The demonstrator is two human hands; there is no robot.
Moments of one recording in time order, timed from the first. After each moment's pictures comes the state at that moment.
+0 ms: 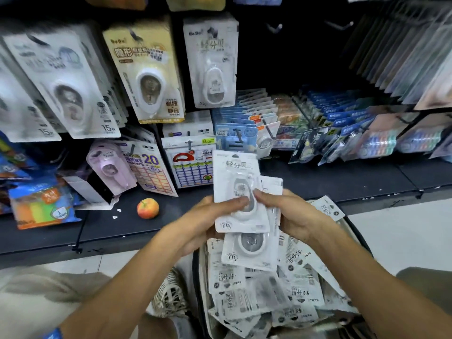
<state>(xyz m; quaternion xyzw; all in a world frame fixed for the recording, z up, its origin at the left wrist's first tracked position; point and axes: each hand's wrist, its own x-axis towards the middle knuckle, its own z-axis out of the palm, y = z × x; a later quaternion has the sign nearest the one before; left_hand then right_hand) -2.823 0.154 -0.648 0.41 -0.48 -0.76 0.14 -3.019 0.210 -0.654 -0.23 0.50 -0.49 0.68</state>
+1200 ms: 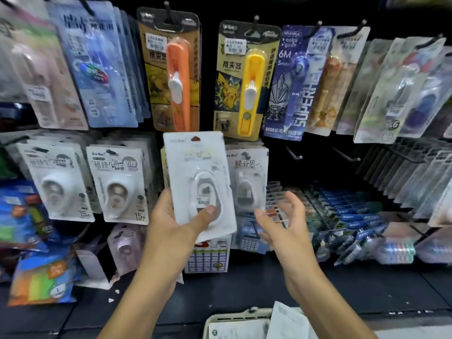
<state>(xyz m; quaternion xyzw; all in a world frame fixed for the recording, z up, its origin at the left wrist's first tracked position) -2.793 0.101 -0.514 0.38 -0.53 -0.49 0.58 -2.974 0.138 -0.537 -0.39 0.56 -0.62 0.39</state>
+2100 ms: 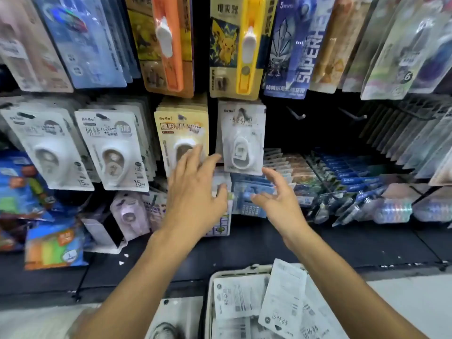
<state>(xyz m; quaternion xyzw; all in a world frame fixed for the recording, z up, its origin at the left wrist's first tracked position) -2.810 0.083 -0.537 0.52 -0.79 -0.09 0.30 -2.992 0.109 -0.588 -0.46 0.61 -0.52 0.38</state>
